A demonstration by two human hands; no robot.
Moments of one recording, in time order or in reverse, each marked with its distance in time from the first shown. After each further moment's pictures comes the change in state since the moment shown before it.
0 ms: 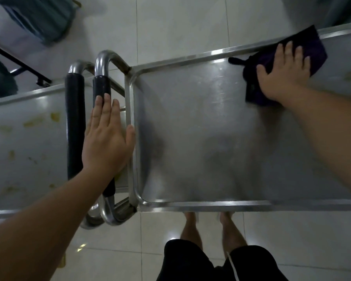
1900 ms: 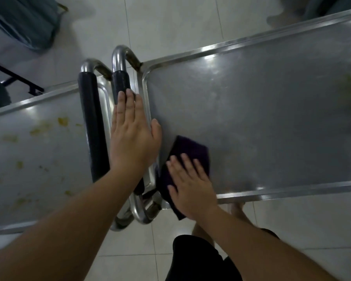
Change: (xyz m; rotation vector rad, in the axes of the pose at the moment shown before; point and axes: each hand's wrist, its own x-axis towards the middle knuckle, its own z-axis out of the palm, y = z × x) left_hand 0.004 -0.007 0.009 -0.074 0.042 0.074; right_hand -0.338 -0.185 0.168 0.056 0.033 -0.594
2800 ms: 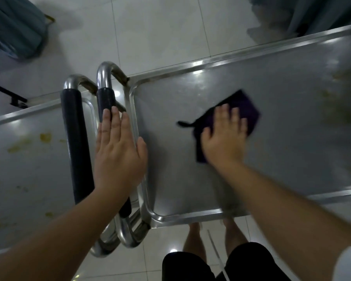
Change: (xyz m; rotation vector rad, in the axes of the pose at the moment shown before) left_hand -0.002 0.000 -0.005 -0.050 -0.050 0.005; right_hand 0.103 0.133 -0.079 -0.005 0.155 0.545
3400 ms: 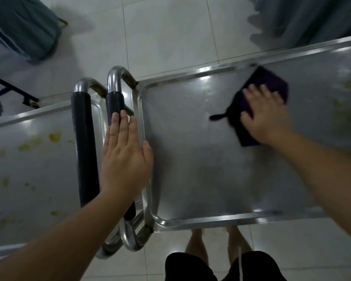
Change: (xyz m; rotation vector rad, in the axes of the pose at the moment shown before) left_hand 0.001 0.001 0.002 0.005 0.054 0.012; right_hand 0.094 0.095 -0.047 -0.083 -0.118 -0.248
